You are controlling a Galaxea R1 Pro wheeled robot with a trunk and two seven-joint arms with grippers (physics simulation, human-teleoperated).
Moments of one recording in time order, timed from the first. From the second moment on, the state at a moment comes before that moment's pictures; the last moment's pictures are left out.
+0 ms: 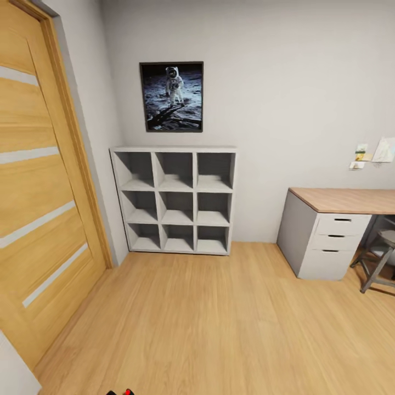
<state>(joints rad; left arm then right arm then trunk) 0.00 0.00 0.02 -0.03 0.15 -0.06 0.00 0.00 0.00 0.01 -0.03 0.01 -0.10 0.00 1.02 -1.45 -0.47</state>
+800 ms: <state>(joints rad) 0.00 0.00 0.02 -0.03 0.15 -0.06 0.00 0.00 -0.01 0.01 -0.03 0.01 -0.10 0.00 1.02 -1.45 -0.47</state>
